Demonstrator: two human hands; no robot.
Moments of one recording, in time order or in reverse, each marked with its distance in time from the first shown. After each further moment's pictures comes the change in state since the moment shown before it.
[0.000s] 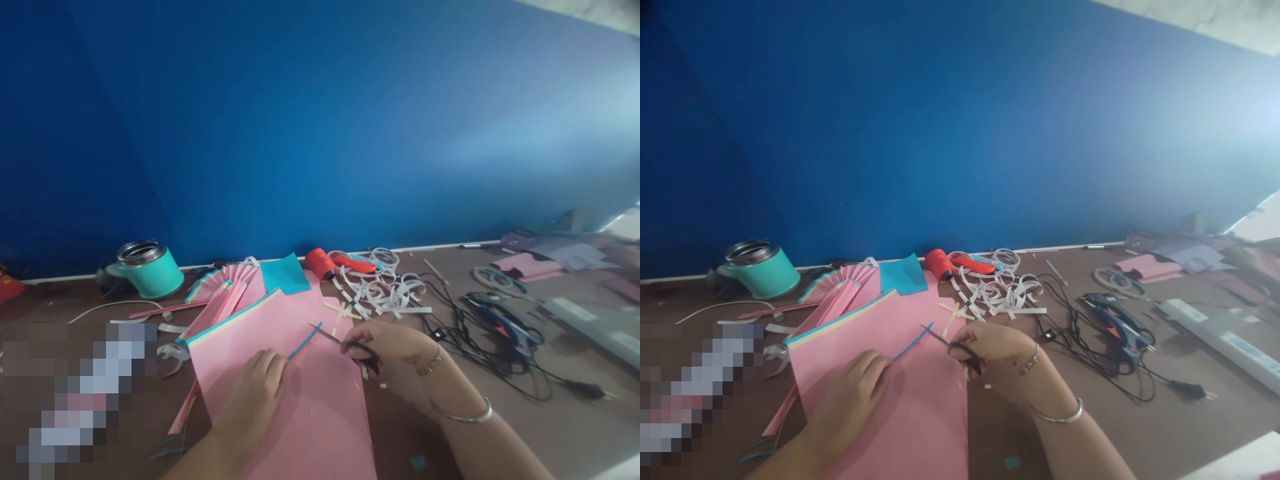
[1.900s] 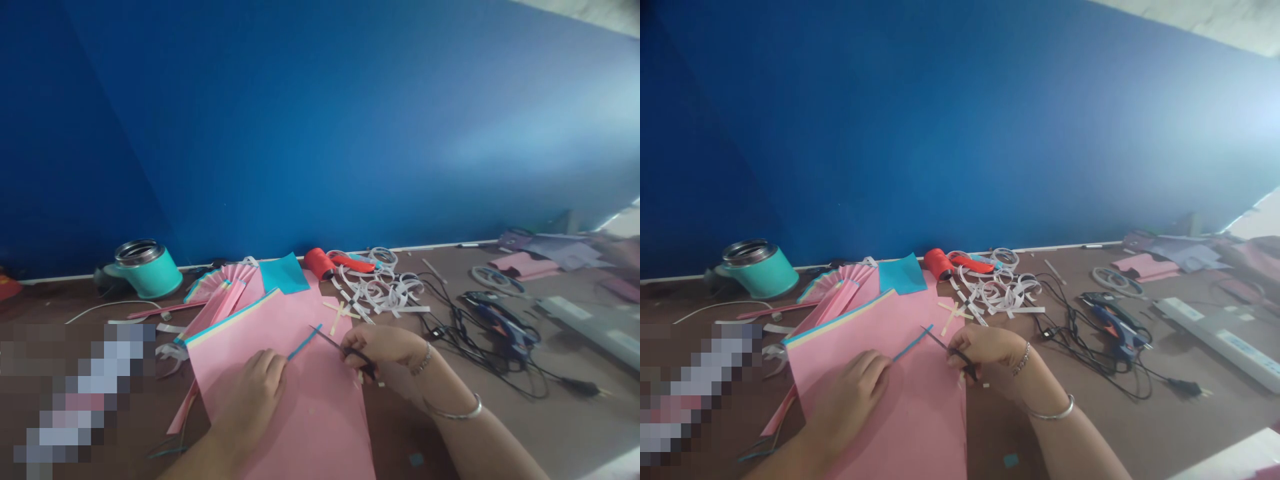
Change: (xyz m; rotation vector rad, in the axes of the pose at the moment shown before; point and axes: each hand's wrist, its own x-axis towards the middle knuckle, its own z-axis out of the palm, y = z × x) left_hand 0.002 0.002 -0.002 0.034 -0.024 0.001; right_hand 0.000 -0.016 0.007 -0.022 -0.086 0.014
